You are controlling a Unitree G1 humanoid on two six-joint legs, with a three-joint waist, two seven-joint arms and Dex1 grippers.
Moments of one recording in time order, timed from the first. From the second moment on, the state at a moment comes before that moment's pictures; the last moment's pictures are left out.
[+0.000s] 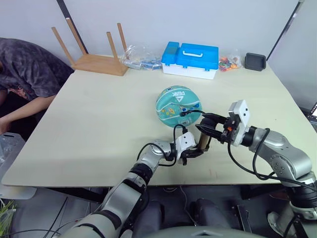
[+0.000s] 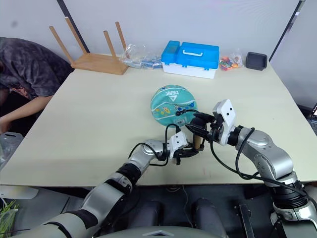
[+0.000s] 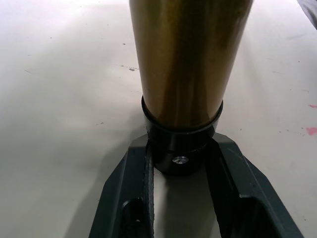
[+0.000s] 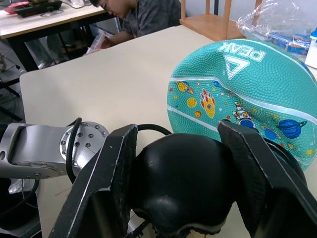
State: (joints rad) left arm -0.62 0.09 -0.36 0.96 0.09 -0.29 -0.91; right arm -0.30 -0.58 0.09 -0.32 0.65 0.59 0.67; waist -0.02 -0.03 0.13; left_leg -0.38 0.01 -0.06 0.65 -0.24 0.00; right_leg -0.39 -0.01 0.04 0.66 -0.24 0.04
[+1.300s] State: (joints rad) left arm -0.62 0.08 -0.36 1.00 0.12 -0.32 -0.87; right arm -0.25 -0.60 0.14 -0.29 0.63 0.52 0.64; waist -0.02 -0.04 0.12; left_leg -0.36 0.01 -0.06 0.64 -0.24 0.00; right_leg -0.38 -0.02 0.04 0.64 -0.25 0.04
